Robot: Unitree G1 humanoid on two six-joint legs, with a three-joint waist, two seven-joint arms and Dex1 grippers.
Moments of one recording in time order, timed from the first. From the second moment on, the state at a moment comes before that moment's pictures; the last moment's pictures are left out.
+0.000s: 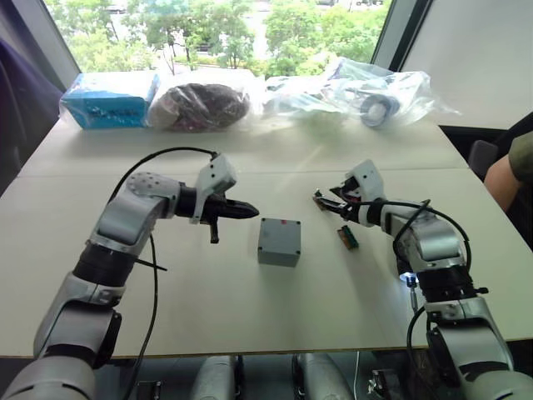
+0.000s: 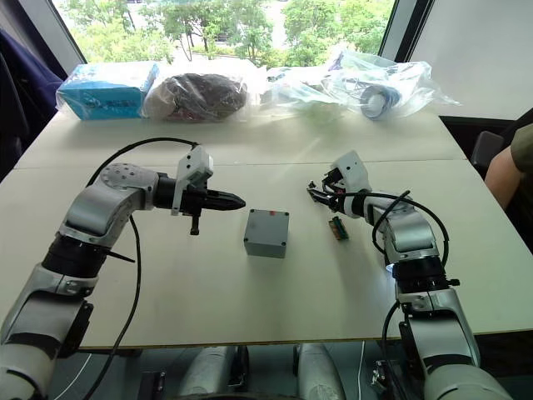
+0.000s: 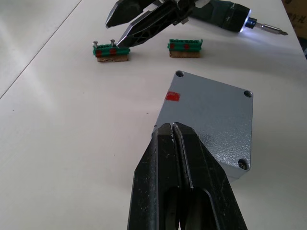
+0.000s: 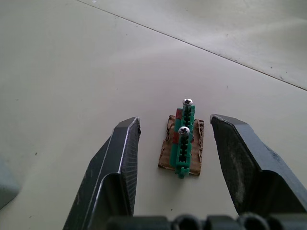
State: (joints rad) left arm -0.73 0.61 -0.21 0.05 -0.31 0.60 -1.20; right arm -0.61 -0.49 0.04 0.23 0.20 0.60 0.64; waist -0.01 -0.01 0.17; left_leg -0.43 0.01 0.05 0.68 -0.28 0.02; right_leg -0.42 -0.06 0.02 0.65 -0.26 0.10
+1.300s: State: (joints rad) left arm -0.71 0.61 -0.21 0.03 -0.31 0.60 -1.18; right arm -0.61 -0.45 0.04 0.30 0.15 0.50 0.67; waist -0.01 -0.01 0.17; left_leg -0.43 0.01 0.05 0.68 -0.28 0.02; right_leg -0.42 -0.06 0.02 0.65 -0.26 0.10
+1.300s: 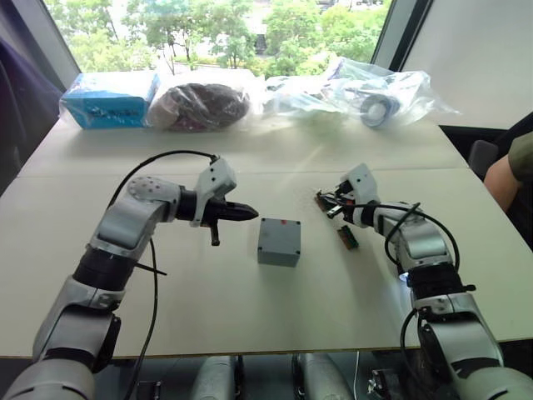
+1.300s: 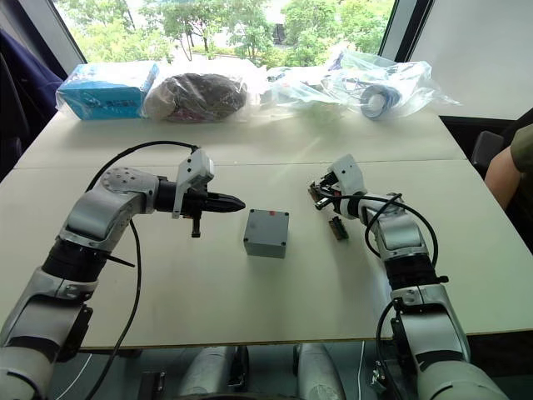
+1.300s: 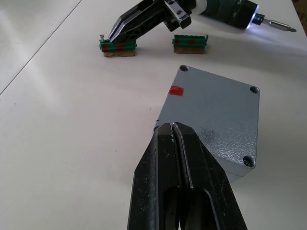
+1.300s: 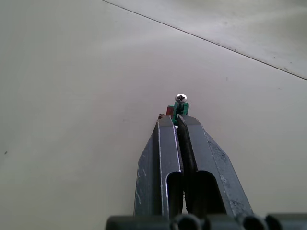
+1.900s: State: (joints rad) left arm -0.71 0.62 -0.21 0.03 -0.34 0.62 -1.19; right arm -0.55 -0.53 -0.01 -0.01 0.23 0.52 0.74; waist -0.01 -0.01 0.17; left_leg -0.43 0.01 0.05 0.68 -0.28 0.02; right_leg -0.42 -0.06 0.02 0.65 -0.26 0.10
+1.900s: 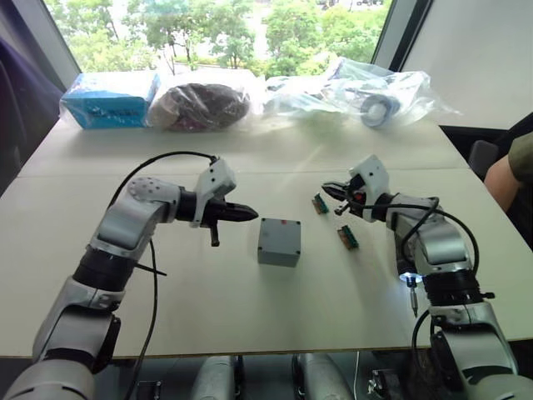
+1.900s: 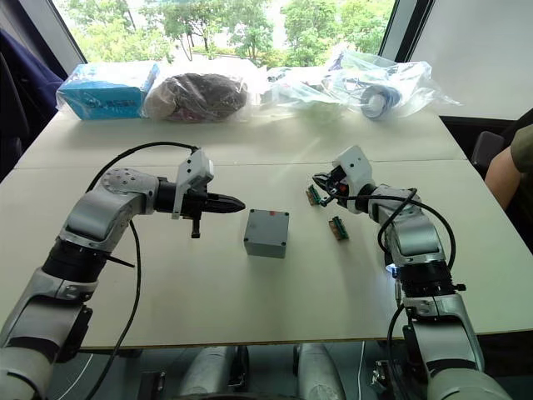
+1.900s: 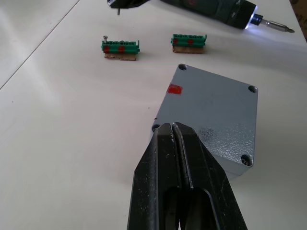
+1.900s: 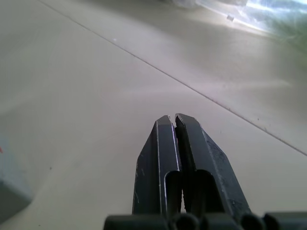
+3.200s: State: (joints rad) left arm -0.65 0.73 -0.18 -0.10 -0.43 0.71 -1.27; right arm -0.34 -0.49 0.09 -0.32 0.33 0.68 0.67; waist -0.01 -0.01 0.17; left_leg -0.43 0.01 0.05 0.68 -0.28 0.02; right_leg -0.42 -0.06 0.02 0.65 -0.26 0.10
